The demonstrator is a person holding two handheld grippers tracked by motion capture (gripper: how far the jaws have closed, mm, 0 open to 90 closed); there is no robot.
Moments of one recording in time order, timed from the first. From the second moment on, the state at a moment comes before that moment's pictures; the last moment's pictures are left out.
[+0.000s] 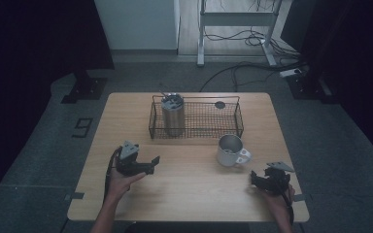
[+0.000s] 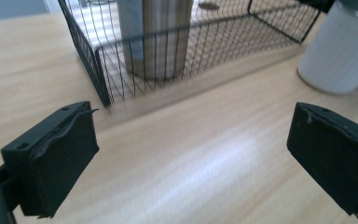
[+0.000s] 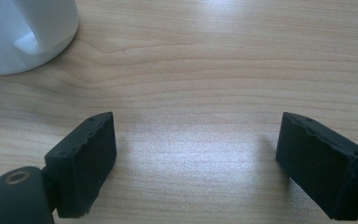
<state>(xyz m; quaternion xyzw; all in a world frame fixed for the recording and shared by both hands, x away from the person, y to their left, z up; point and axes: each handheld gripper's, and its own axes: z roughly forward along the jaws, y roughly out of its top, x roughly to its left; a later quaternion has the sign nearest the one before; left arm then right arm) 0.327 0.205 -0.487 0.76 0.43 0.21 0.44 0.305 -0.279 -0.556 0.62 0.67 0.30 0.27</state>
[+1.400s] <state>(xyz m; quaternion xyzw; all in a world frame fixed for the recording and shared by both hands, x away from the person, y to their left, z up) 0.304 0.201 -0.534 0.78 0.43 0.19 0.41 0.279 -0.284 -0.528 0.59 0.66 0.36 0.28</state>
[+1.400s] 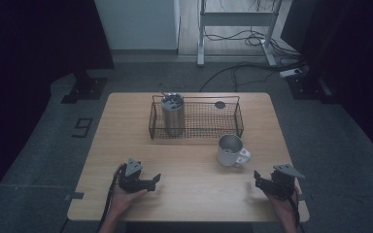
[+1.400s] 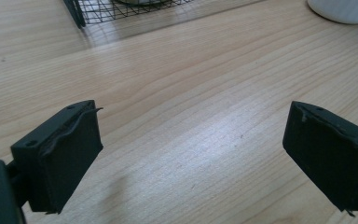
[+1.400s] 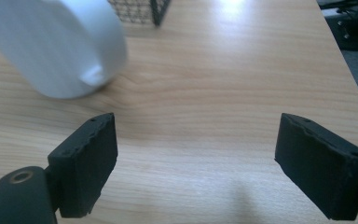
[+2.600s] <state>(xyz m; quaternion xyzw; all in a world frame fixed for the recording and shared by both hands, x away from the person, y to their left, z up) 0.296 0.201 -0.535 0.78 0.44 0.18 0.41 0.288 -0.238 -0.480 0.52 0.68 0.43 0.28</state>
